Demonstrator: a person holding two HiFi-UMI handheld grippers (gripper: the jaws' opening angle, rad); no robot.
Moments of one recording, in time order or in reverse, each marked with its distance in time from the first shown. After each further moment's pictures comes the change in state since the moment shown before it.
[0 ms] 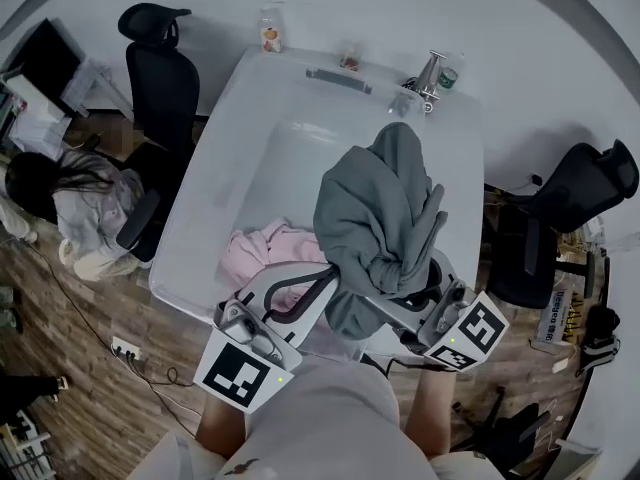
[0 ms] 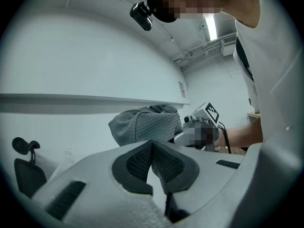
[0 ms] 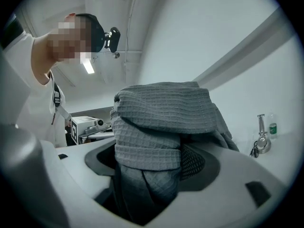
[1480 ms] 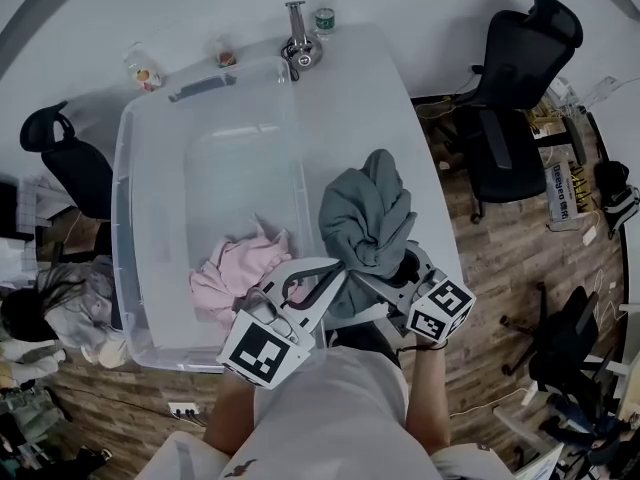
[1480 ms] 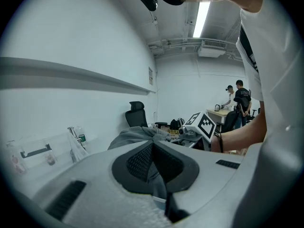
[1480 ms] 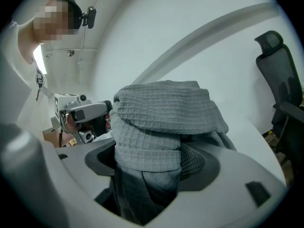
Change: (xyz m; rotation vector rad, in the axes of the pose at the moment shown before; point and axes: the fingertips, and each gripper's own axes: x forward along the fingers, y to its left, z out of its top) left arm 0.116 -0.118 -0.059 -0.008 0.150 -0.481; right arm -0.144 -0.081 -0.148 0.274 0.007 -0.513
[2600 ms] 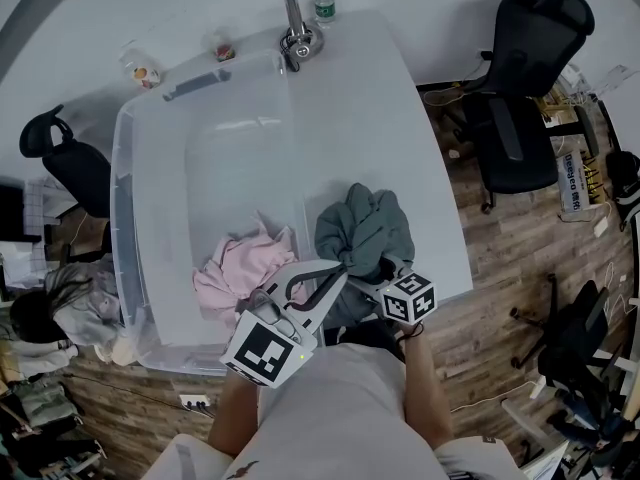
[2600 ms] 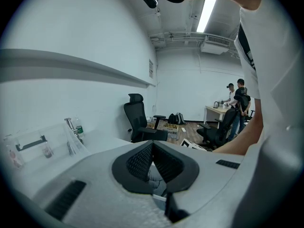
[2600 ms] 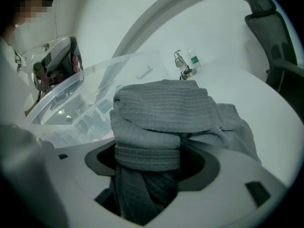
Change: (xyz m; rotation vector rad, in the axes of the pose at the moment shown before) left arm 0.017 0.001 -0.025 -0.038 0.086 -0.025; right arm 0.036 -0.051 -0.158 0.176 0.320 -0.060
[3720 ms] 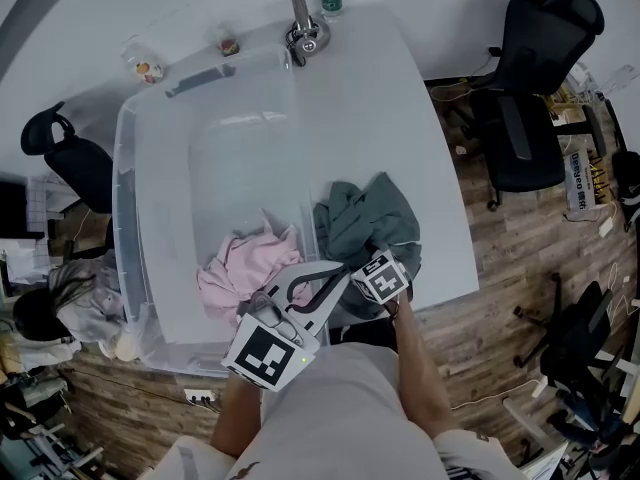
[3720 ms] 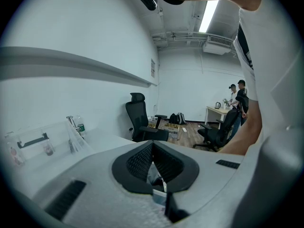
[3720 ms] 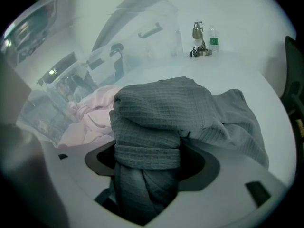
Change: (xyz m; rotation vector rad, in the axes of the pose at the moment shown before) left arm -0.002 0.006 -0.005 0.026 0.006 -0.005; right arm 0.063 -0.037 -0.045 -0.233 0.390 -0.153
